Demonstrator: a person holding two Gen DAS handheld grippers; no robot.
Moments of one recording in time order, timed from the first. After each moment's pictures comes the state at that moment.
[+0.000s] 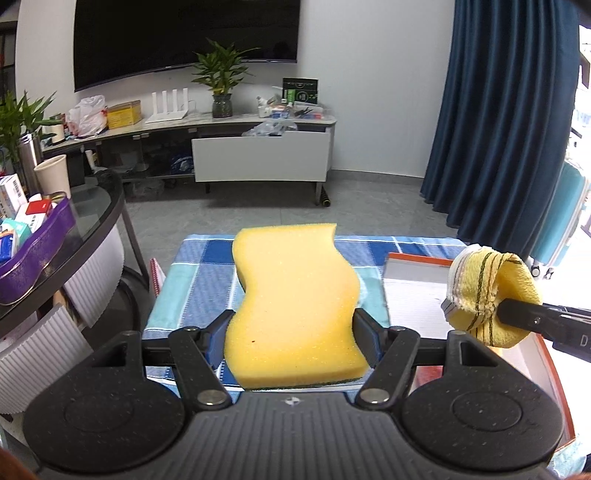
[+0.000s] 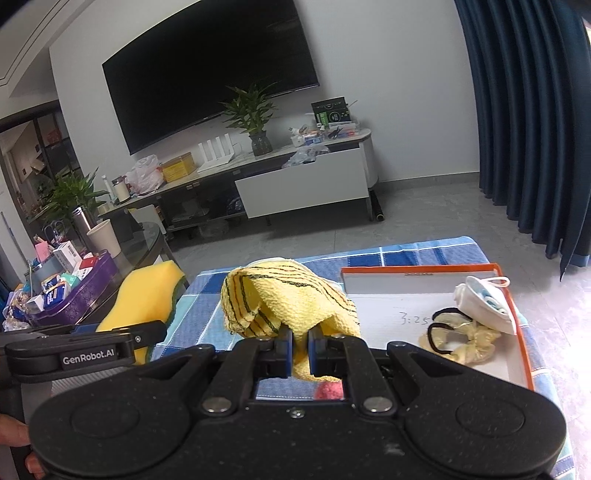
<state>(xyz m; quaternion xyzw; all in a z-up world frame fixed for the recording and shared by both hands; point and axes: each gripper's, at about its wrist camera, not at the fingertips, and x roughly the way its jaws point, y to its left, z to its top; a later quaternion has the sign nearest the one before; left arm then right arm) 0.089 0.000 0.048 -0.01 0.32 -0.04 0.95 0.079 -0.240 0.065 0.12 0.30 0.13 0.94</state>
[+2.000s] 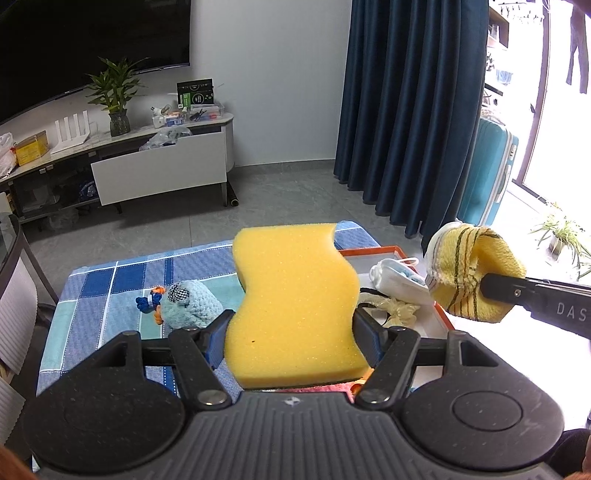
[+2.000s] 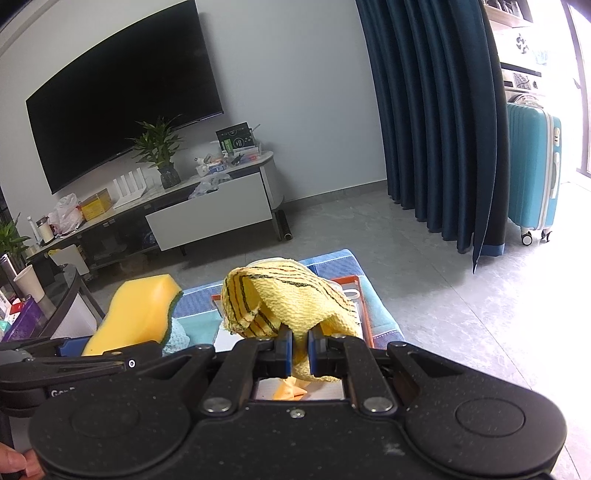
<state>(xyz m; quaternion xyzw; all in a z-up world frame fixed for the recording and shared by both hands) 0.096 -0.097 0.040 0.05 0.32 -0.17 0.93 0.058 -0.330 0.066 0.14 0.28 -0.01 0.95</state>
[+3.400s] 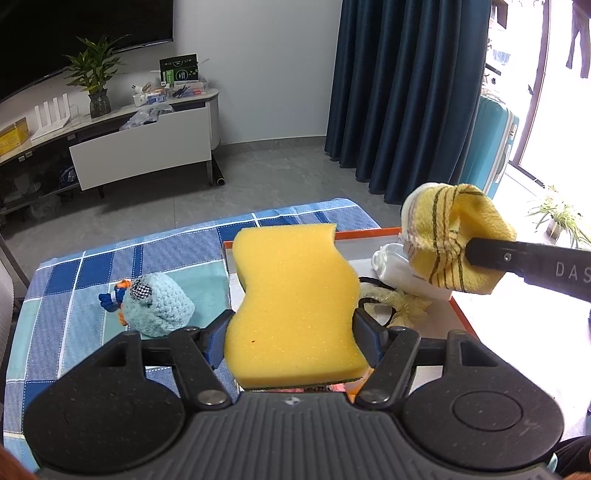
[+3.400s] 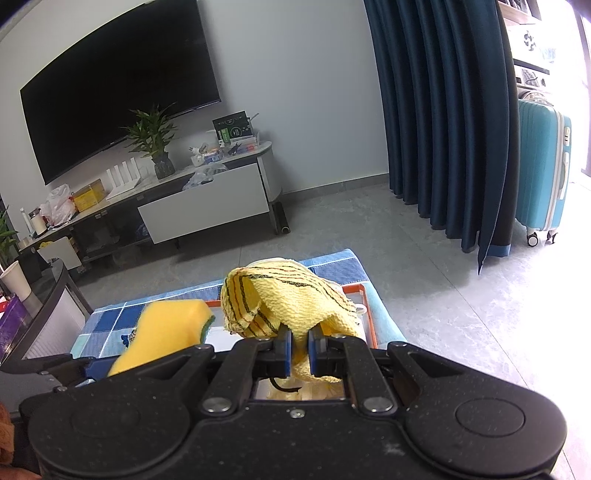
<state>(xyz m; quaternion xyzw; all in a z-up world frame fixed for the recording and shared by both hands) 0.137 -0.117 0.015 0.05 0.35 -0.18 0.92 0.094 -0.323 0.047 0.13 0.29 -0.01 0.95</state>
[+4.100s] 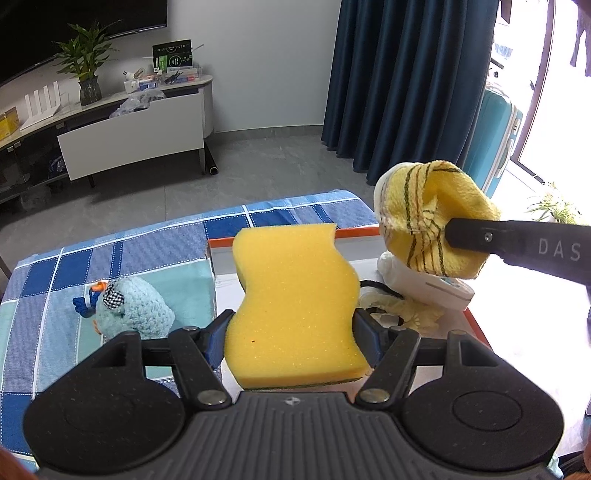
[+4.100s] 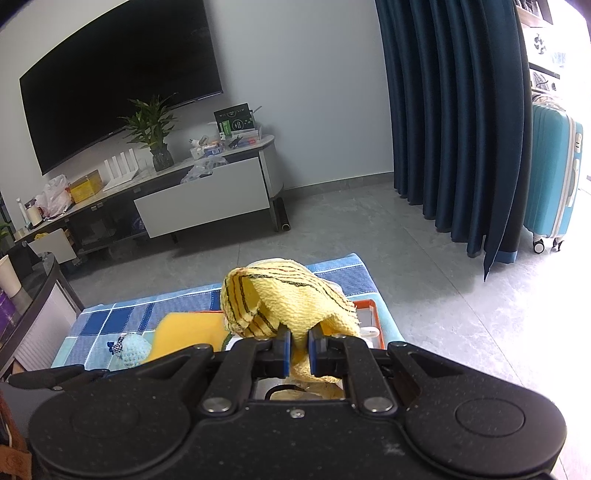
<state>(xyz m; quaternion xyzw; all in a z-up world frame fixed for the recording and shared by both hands) 0.164 -0.132 0.000 0.05 0.37 -0.19 0.91 0.136 -0.319 0.040 0.12 0.30 -0.01 0.95</state>
